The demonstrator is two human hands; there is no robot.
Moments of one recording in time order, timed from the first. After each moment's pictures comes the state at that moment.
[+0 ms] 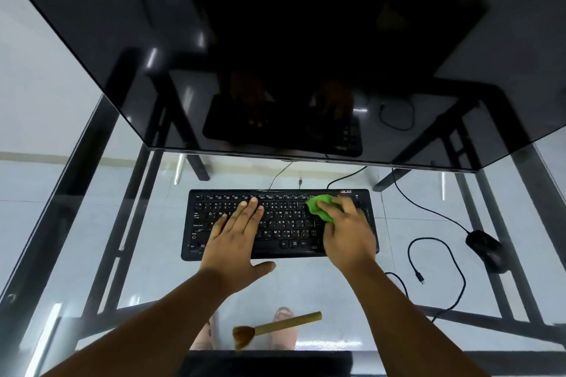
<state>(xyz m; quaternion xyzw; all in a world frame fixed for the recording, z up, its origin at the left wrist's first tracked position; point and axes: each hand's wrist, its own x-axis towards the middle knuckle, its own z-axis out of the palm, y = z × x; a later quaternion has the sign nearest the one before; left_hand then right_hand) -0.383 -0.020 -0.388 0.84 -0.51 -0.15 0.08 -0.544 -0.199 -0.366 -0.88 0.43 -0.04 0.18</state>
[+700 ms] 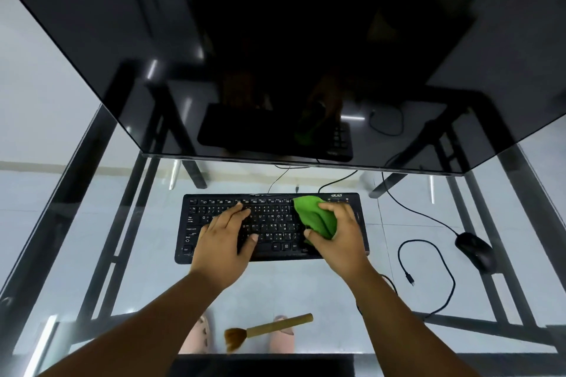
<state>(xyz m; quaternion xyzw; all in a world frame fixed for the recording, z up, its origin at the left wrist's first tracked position) -0.384 -0.026 -0.371 0.87 -0.43 -0.13 0.22 -0.555 -0.200 -0.362 -0.78 0.42 -0.16 0.43</state>
